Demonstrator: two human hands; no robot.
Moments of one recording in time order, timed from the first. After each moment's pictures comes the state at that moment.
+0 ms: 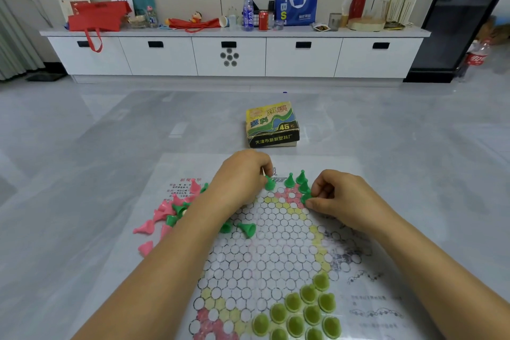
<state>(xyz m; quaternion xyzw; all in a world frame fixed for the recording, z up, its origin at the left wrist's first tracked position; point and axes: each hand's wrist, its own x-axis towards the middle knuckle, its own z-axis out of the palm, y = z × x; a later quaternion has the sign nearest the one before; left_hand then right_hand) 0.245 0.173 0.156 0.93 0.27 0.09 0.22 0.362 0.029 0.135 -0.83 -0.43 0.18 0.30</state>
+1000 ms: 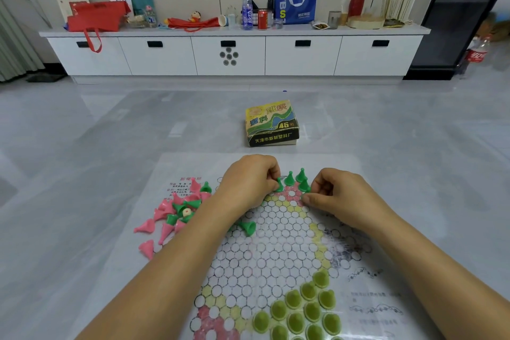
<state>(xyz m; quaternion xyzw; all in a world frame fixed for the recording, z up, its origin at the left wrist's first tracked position) 0.252 0.166 0.145 0.93 0.26 0.08 0.24 0.359 0.030 0.133 -0.84 -0.42 0.15 0.31</state>
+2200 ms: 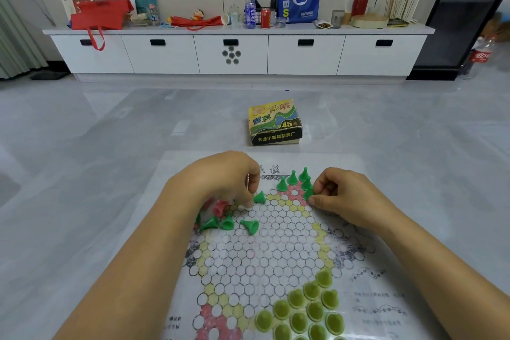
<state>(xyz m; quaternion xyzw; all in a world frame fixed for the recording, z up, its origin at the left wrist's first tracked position) 0.222 0.185 0.183 0.93 0.26 -0.13 0.21 0.363 0.029 0.134 -0.83 -0.43 0.18 0.31</state>
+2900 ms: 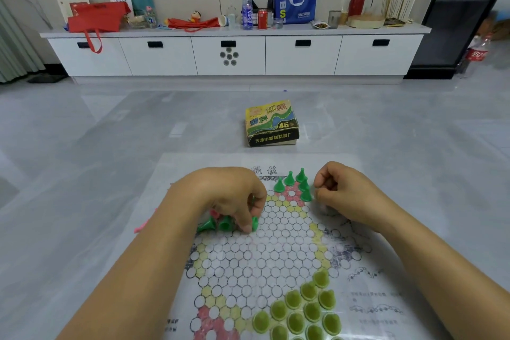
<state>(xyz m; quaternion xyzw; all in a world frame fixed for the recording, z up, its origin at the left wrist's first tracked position) 0.225 0.174 0.183 0.91 0.21 -0.25 0.24 0.366 0.030 0.135 -0.82 -0.40 0.21 0.36</state>
